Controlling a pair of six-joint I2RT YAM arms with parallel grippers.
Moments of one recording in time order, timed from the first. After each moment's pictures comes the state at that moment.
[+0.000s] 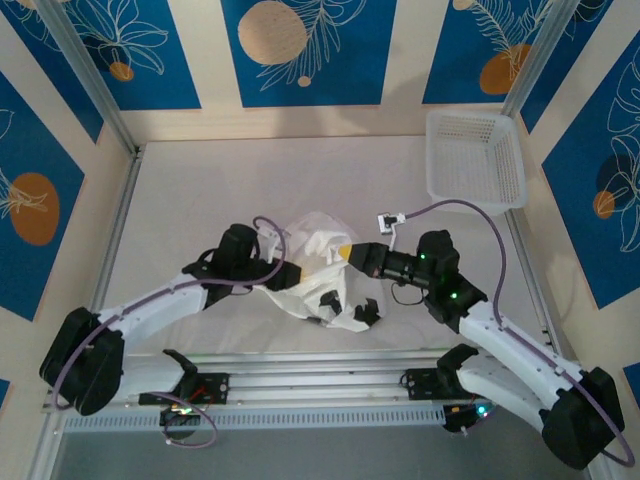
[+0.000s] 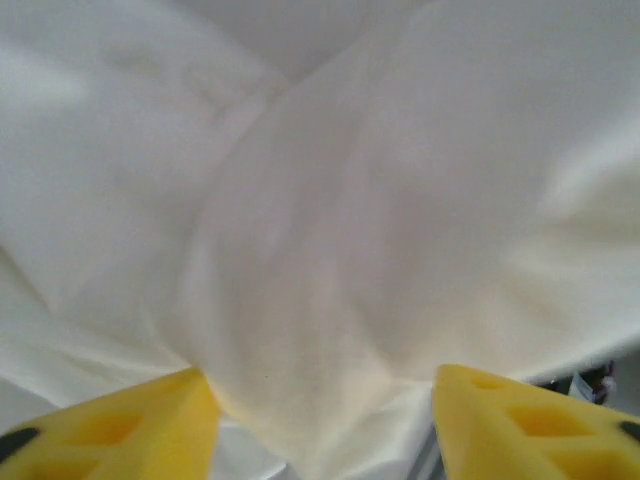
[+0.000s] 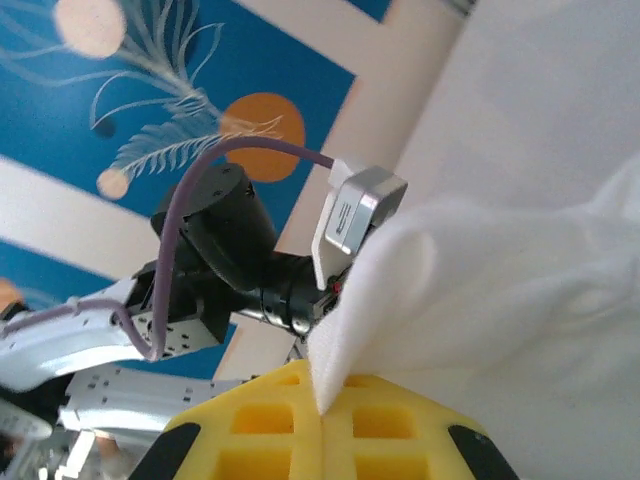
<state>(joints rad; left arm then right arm) -0.60 1.07 0.62 -0.14 0.50 -0.36 0.53 0.88 0.50 0.26 -0.71 0.90</state>
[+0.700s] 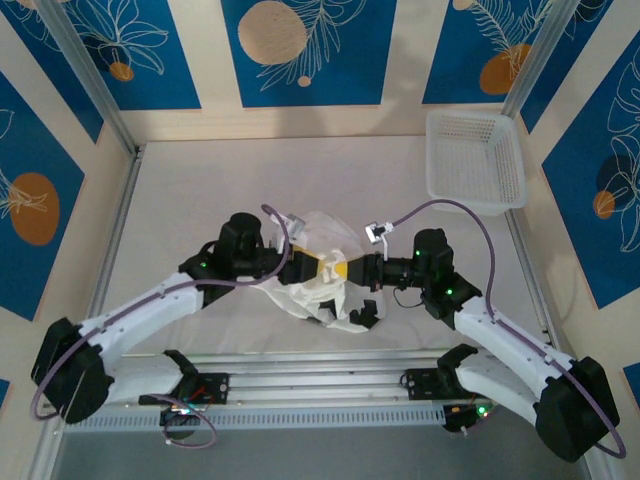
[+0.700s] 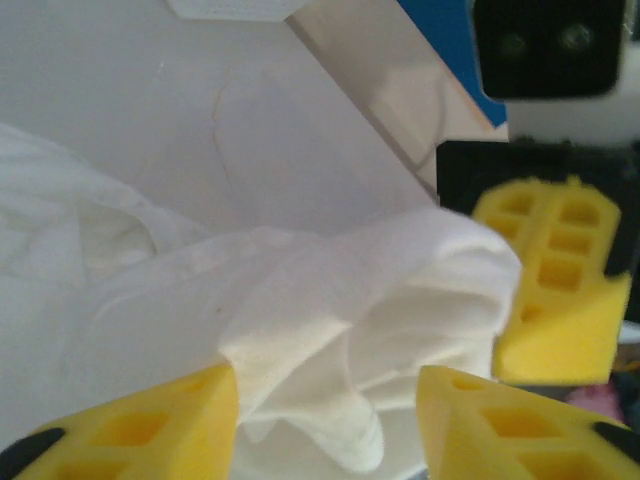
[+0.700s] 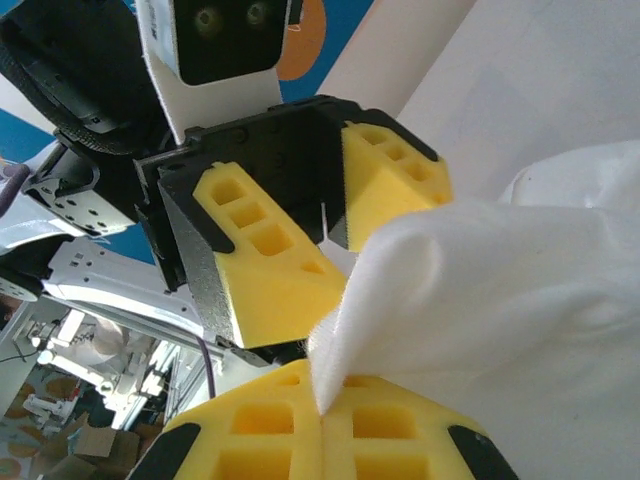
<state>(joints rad) -0.72 1.21 0.79 -0.03 0.58 -0.52 0.52 0.92 0.50 0.20 -0.84 0.76</state>
